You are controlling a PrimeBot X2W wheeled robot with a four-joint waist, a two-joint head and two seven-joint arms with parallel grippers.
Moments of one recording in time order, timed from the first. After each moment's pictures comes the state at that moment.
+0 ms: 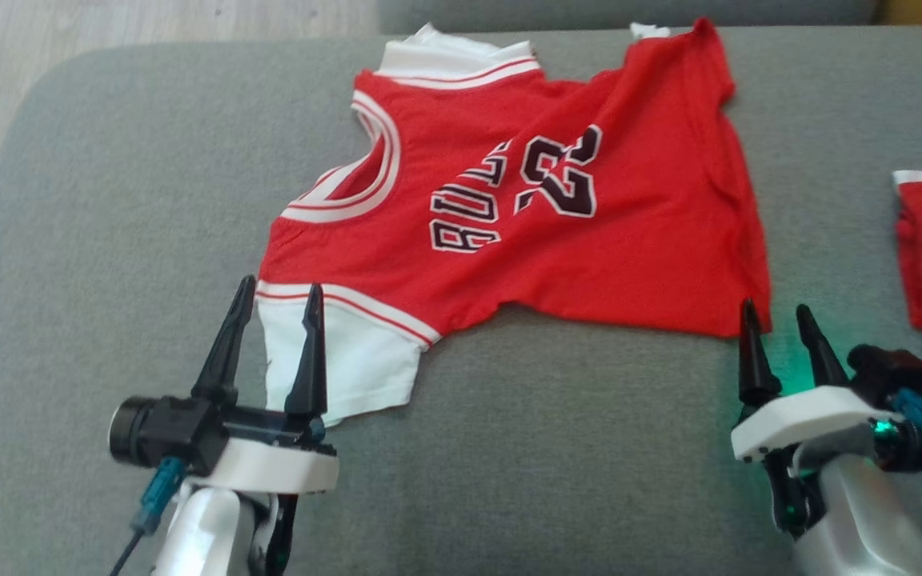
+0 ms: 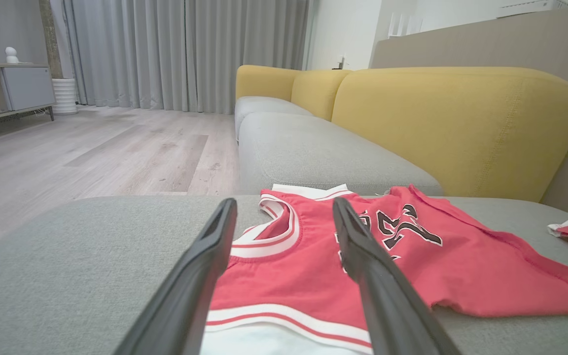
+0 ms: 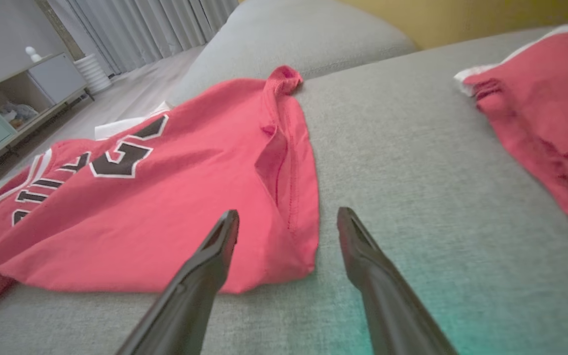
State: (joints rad) left arm -0.15 0.06 -0.20 0.20 -0.18 -0.06 -0.26; right arm -0.26 -0.05 -0.05 0.63 0.24 0.13 -0.22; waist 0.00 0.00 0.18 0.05
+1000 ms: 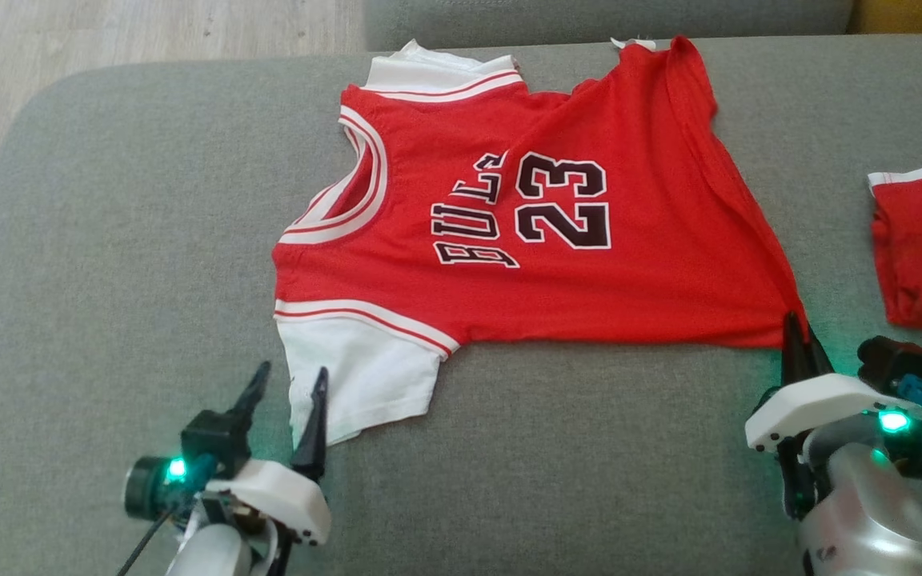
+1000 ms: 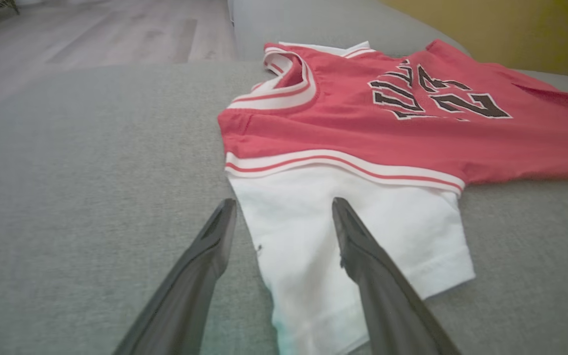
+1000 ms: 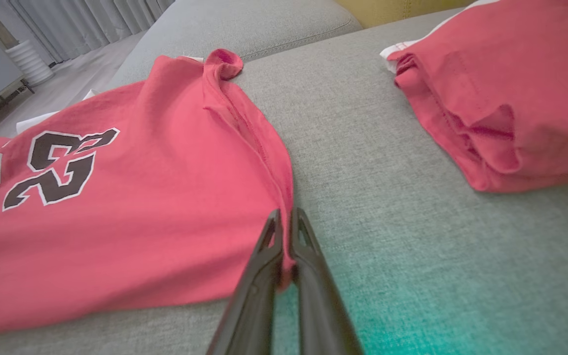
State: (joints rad) left arm -0.15 0.08 -0.21 0.45 -0.17 -0.06 -0.10; right arm -0.40 -0.05 -0.20 0.90 0.12 0.13 -0.25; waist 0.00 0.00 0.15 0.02
